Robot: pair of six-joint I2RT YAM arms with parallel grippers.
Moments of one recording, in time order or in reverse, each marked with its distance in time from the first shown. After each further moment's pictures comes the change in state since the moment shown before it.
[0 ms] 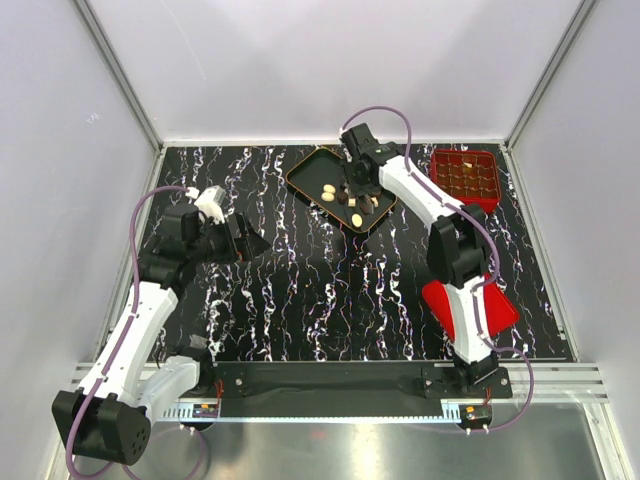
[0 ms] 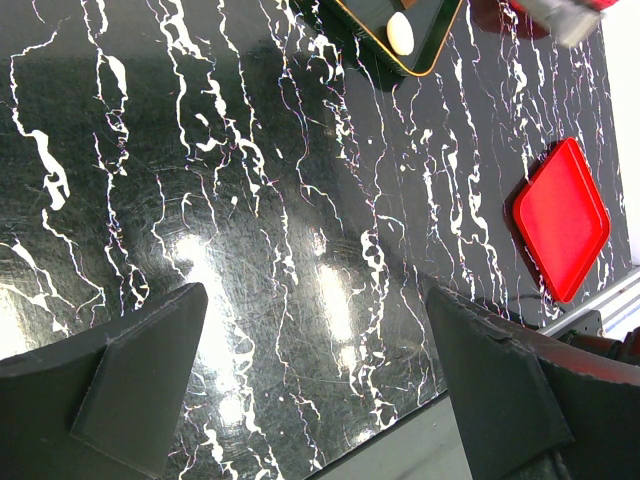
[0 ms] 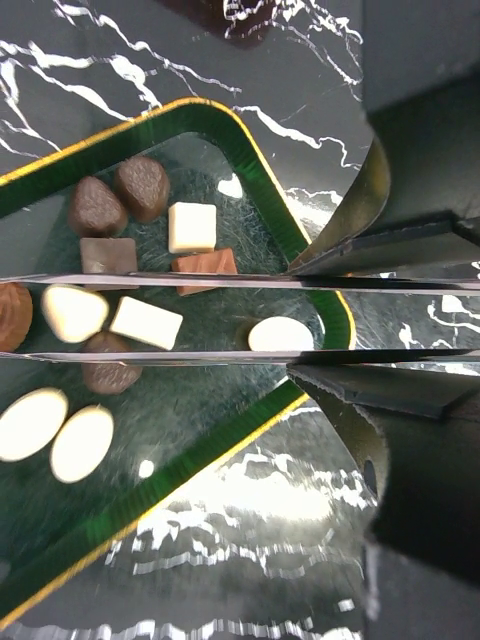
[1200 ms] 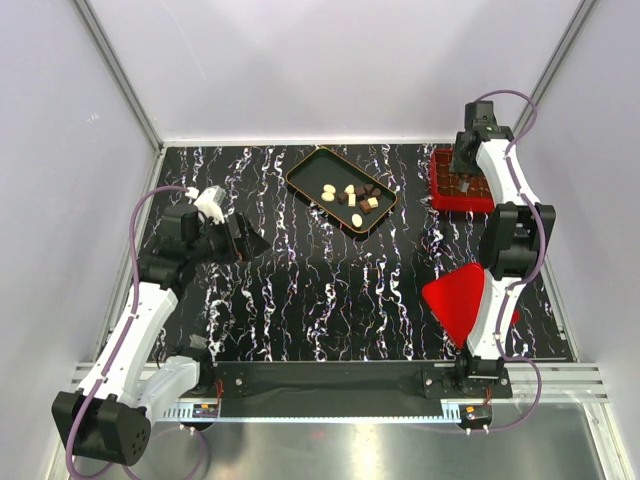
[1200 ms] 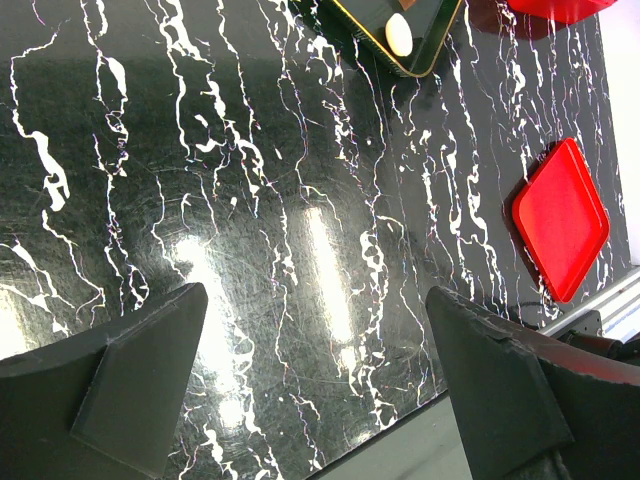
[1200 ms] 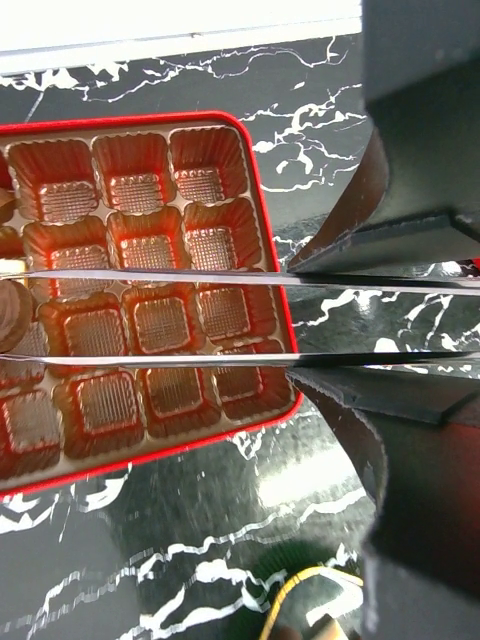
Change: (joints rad) left arm 0.000 -0.004 0.000 0.000 0.001 0.000; right arm -0.529 -0.097 -0.034 -0.004 0.051 0.001
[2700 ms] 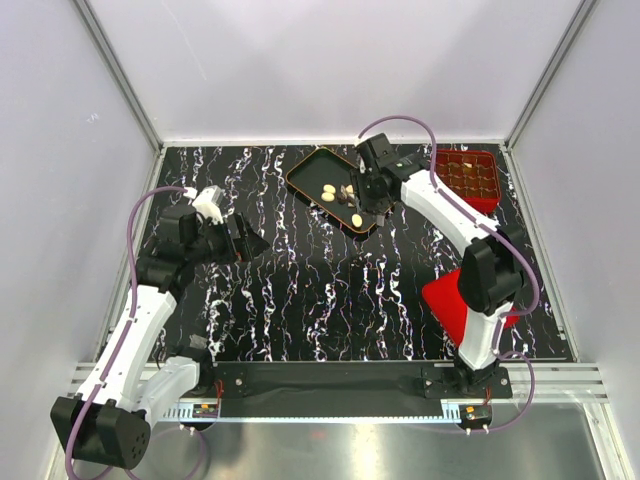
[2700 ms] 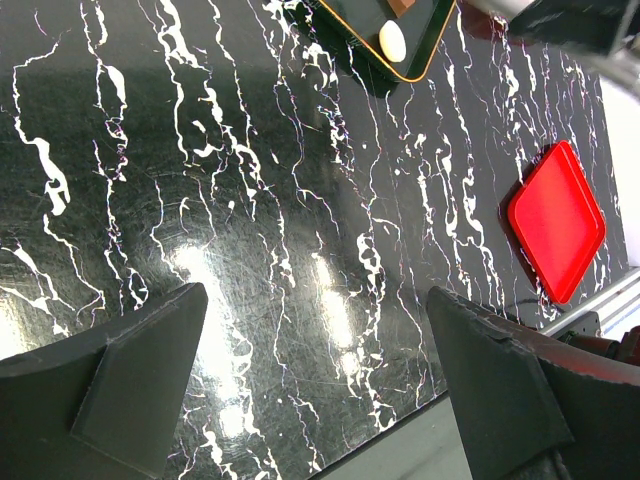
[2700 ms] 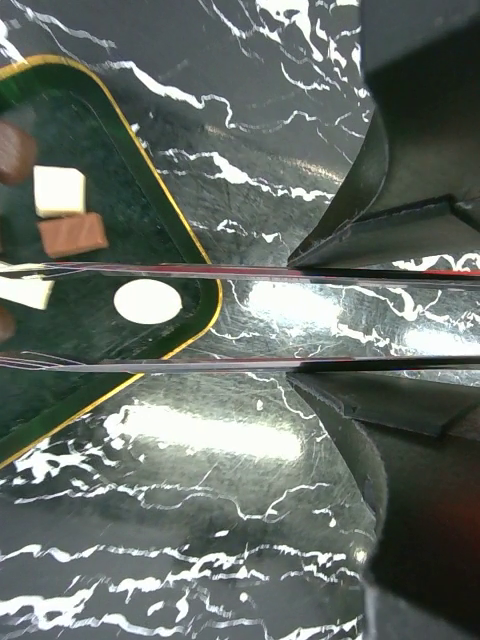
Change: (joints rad) left arm 0.000 -0.021 0.000 0.000 0.000 0.000; right arm 0.535 -0.235 -0.288 0.029 -0.146 0.098
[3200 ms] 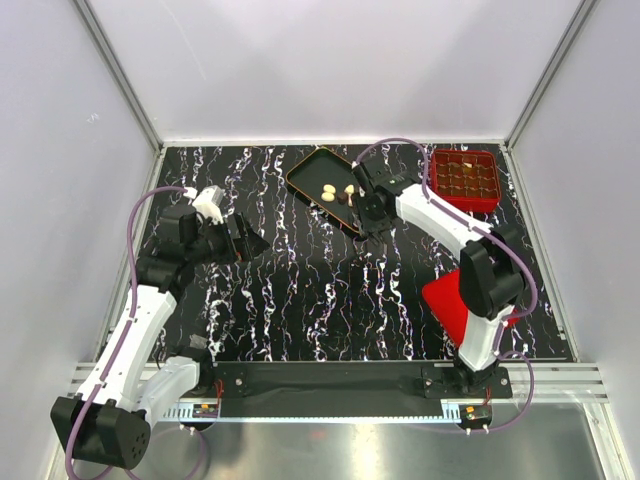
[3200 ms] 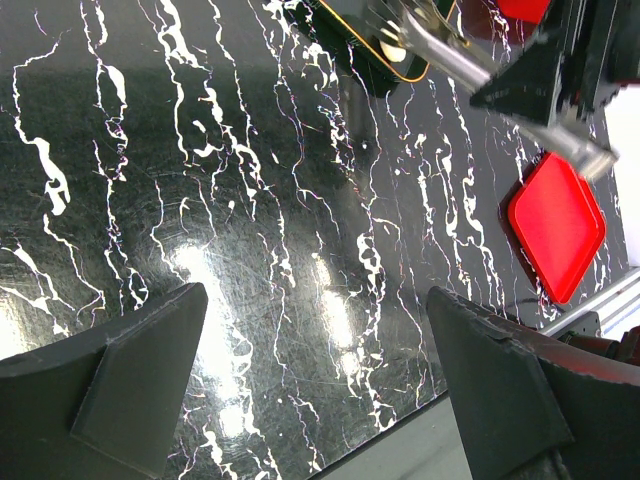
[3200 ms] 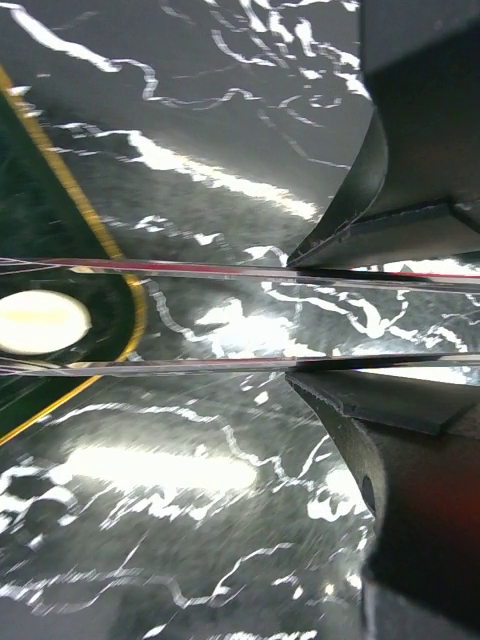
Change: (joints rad) left arm 0.000 0.000 0.000 0.000 0.000 0.000; right arm 0.046 -0.009 -0.158 0.000 0.047 0.019
